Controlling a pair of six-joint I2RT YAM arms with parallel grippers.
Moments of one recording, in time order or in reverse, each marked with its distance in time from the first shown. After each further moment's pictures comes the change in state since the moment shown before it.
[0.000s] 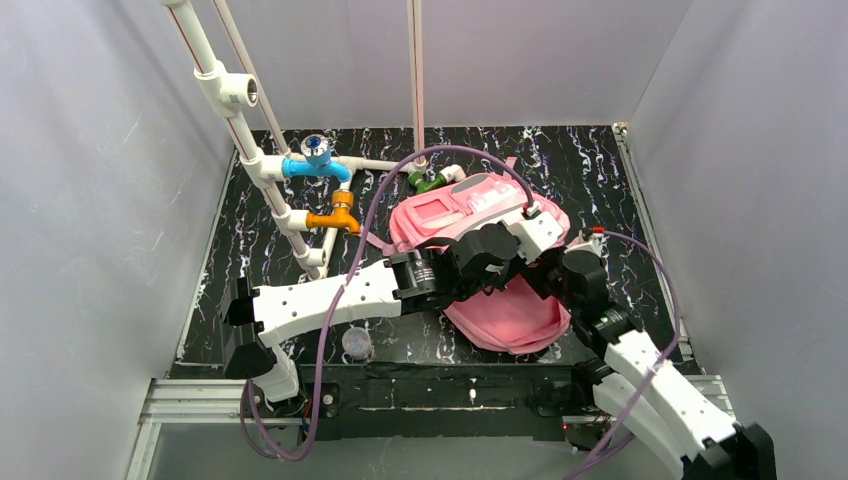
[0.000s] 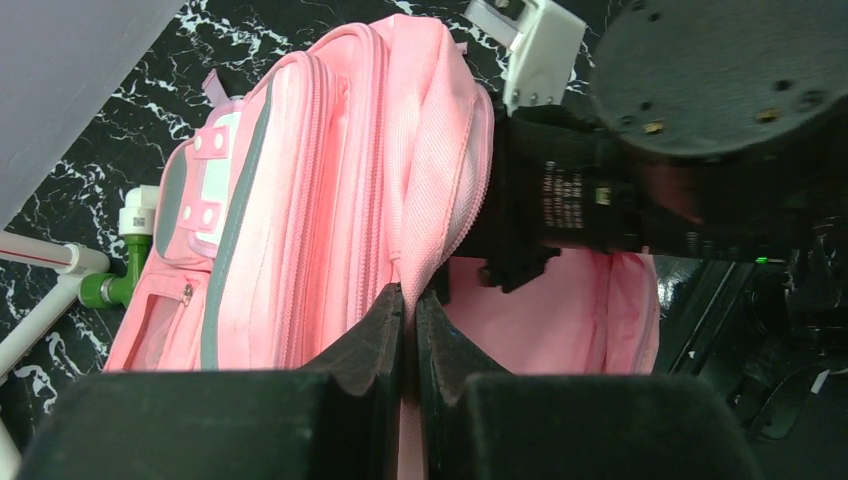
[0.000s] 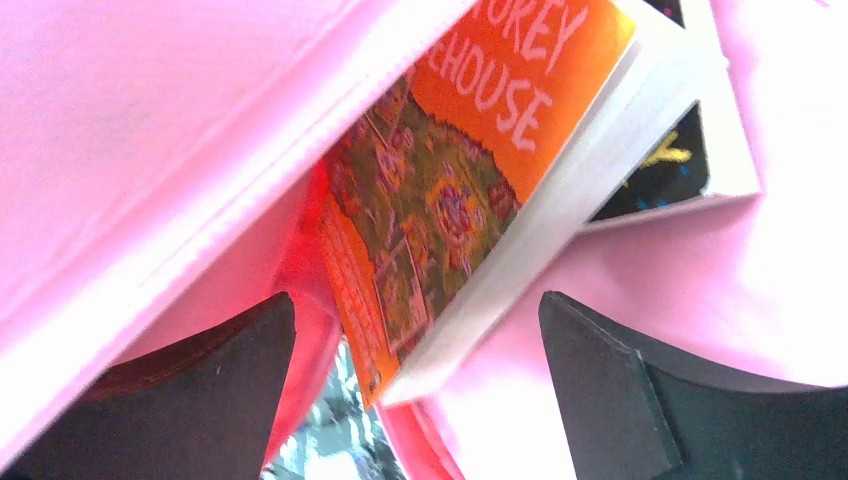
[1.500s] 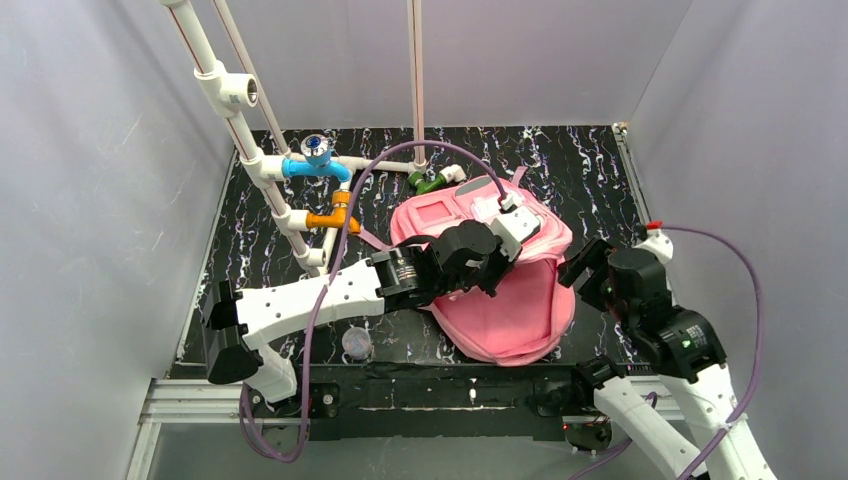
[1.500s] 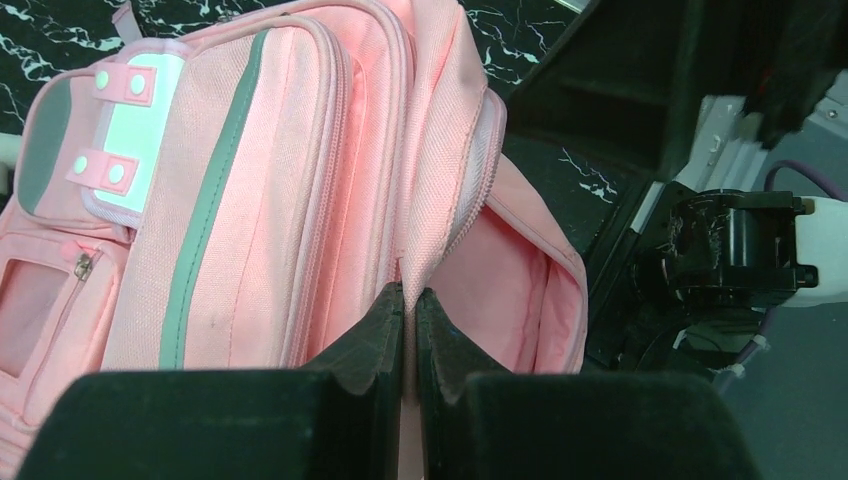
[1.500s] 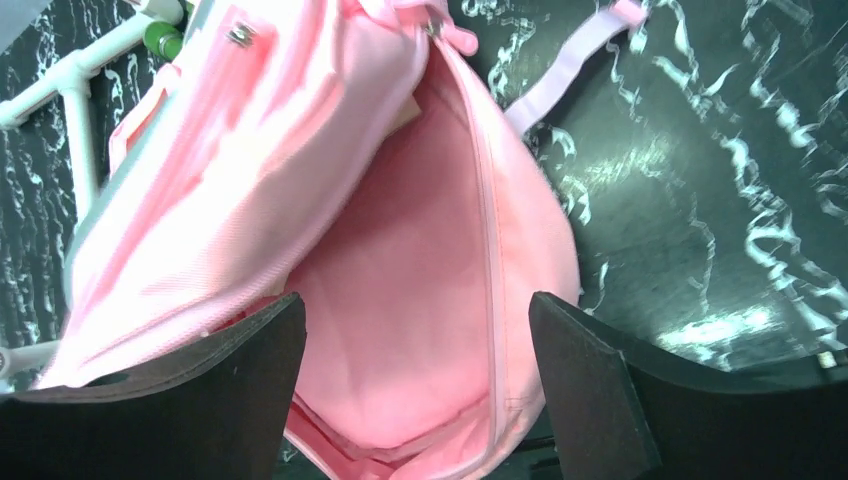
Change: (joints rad) left arm 0.058 -0.087 -0.114 0.024 0.186 -0.182; right arm 0.008 -0.241 0.519 -1.038 0.271 -0.302
